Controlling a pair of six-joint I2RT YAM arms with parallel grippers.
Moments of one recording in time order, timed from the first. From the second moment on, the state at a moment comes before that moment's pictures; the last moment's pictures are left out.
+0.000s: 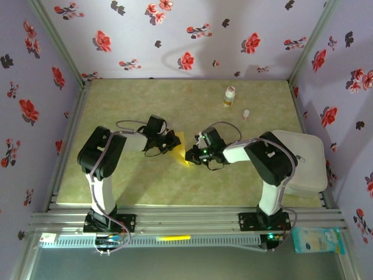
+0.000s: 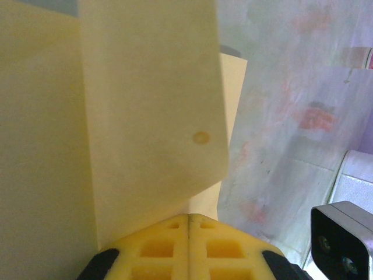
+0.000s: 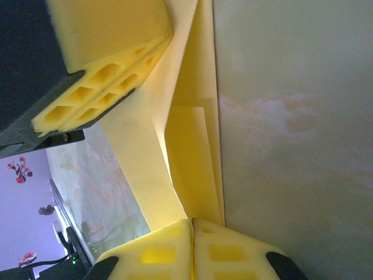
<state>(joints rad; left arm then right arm) -0.51 1.93 0.96 0.10 0.50 -0.96 0.65 1.85 0.78 0.22 -0.62 0.88</state>
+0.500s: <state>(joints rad) -0.52 1.93 0.96 0.09 0.51 -0.96 0.65 1.83 0.76 0.20 -0.65 0.85</state>
